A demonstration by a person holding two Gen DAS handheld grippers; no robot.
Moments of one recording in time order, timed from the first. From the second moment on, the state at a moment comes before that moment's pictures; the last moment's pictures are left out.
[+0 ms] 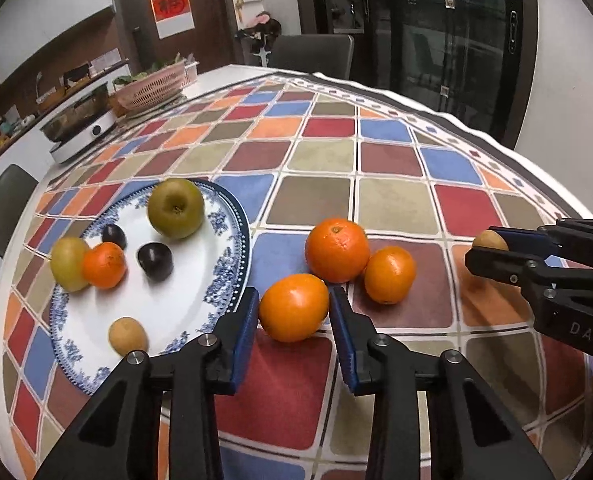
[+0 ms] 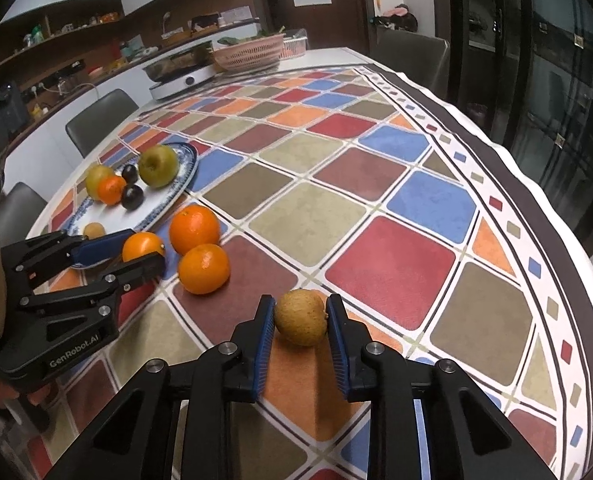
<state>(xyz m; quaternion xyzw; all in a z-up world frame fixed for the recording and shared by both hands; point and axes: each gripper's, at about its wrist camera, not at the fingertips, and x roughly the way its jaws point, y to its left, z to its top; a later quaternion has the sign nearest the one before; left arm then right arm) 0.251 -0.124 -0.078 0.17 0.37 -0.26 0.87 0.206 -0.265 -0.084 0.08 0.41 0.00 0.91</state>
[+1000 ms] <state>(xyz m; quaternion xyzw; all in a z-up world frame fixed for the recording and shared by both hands) 0.189 -0.043 0.027 0.08 0.30 -0.20 0.93 0.175 -0.188 0.022 0.03 0.31 0.11 0.94</state>
